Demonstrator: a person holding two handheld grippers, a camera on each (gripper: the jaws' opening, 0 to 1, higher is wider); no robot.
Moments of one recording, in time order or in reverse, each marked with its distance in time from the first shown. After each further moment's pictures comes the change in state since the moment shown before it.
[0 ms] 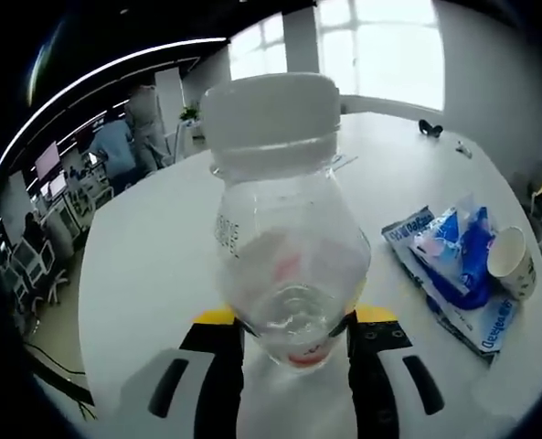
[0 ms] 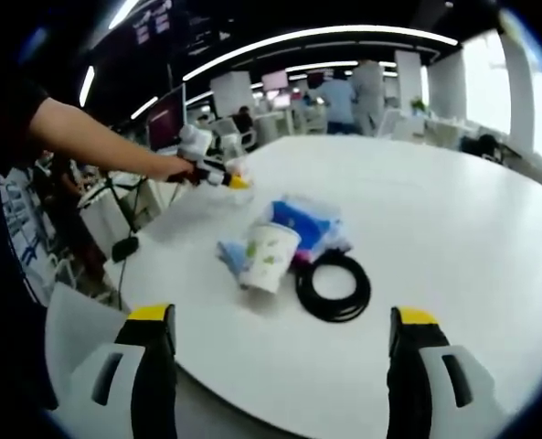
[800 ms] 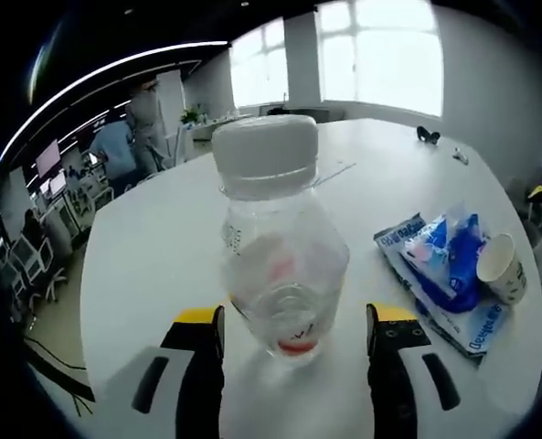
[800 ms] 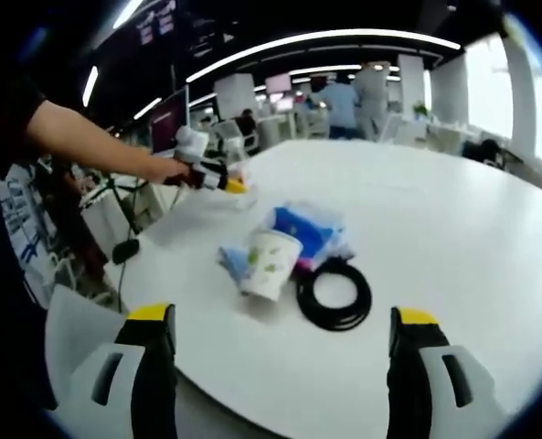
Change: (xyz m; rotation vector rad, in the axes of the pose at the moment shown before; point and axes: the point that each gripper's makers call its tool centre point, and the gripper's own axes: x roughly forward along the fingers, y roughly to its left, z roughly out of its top) left arm -0.019 -0.004 0.004 -0.023 -0.021 0.004; right arm -0.002 -0.002 0.011 -0.021 -0.019 0.005
